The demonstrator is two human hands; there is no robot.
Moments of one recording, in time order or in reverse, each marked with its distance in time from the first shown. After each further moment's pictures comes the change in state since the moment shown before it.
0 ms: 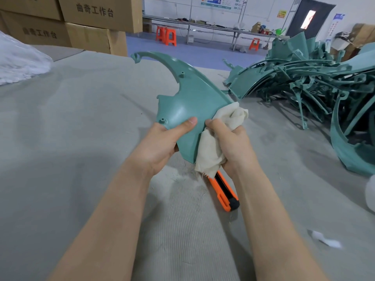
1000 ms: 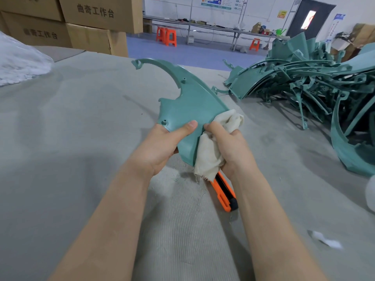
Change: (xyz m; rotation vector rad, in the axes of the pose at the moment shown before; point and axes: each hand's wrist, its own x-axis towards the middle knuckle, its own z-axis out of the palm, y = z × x) left_hand 0.002 -0.004 -0.004 0.108 0.021 -0.017; right_hand 0.006 0.009 -0.001 -0.026 0.025 0.087
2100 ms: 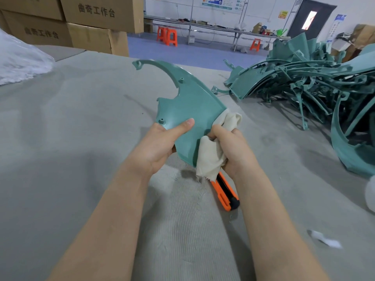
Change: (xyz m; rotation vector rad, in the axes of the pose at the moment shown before) left_hand 0.002 -0.001 -0.003 -0.057 0.020 0.004; right_hand -0.004 -0.007 -0.003 -0.031 -0.008 0.078
